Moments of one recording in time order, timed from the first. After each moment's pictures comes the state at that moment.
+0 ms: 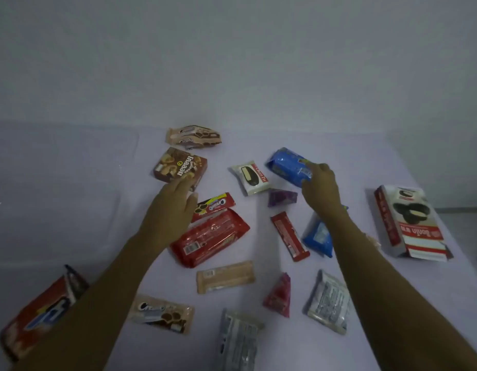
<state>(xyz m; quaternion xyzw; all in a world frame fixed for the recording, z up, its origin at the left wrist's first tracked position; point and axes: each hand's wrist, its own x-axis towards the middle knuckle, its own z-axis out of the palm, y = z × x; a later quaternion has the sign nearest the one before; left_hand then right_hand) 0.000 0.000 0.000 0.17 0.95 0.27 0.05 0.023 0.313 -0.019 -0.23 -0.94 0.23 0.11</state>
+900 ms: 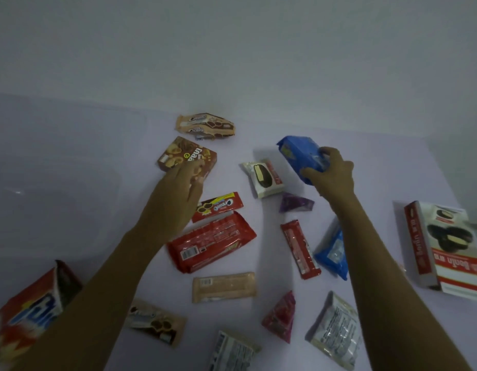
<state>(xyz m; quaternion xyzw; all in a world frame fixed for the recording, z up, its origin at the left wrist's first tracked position) -0.023 0.014 -0.002 0.15 0.94 0.31 -0.03 -0.024 0.314 -0.010 -0.28 -0.88 0.39 0.06</state>
